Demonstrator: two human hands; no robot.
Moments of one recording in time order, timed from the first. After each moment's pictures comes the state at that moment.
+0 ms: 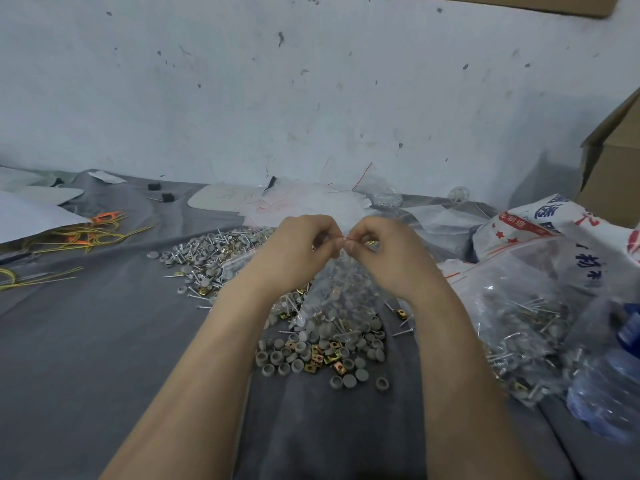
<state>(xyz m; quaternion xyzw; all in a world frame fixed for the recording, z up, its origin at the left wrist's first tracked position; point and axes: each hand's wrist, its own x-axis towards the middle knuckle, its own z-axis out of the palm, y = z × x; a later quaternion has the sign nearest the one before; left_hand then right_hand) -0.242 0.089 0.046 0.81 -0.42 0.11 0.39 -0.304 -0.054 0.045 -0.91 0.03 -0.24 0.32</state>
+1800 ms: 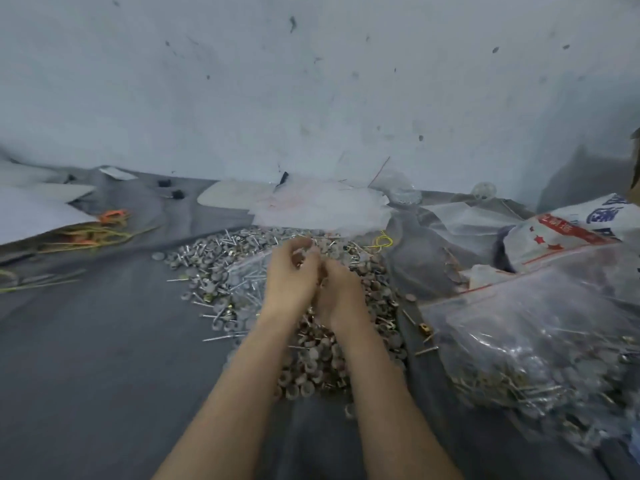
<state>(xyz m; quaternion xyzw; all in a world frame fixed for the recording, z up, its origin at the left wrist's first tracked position) -0.196 0.062 -0.021 0.73 -0.13 0.06 0.67 -0.205 -0.016 -0.049 -0.91 0.11 -0.19 0.36</state>
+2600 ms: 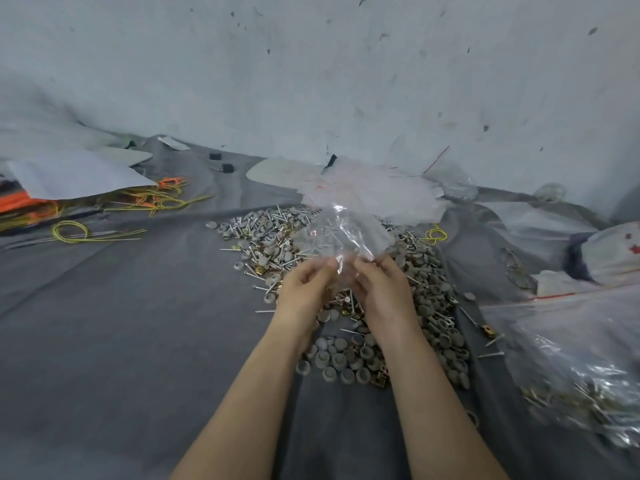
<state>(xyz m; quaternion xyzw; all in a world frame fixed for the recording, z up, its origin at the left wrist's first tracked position) -0.182 0.116 -0.083 0.56 -0.08 -0.06 0.82 -0.204 0.010 -0.068 -0.52 0.06 -0.16 0.84</state>
